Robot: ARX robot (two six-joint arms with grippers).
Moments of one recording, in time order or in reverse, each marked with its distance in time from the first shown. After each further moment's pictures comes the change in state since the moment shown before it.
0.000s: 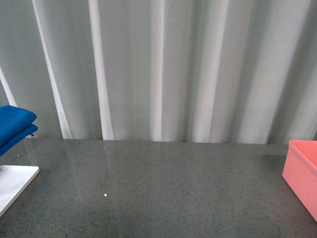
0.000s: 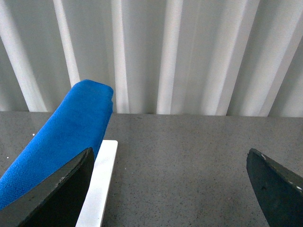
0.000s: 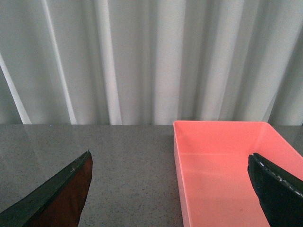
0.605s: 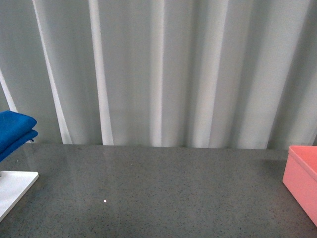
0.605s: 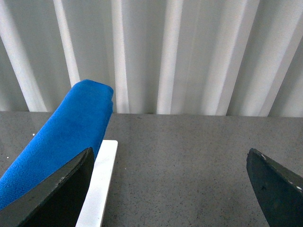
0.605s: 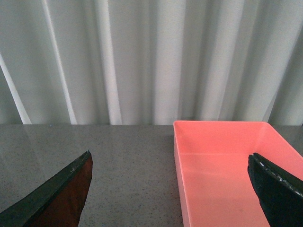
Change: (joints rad) left arm 0.000 0.000 0.000 0.000 0.000 0.000; right arm 0.000 0.000 0.000 0.000 0.000 0.000
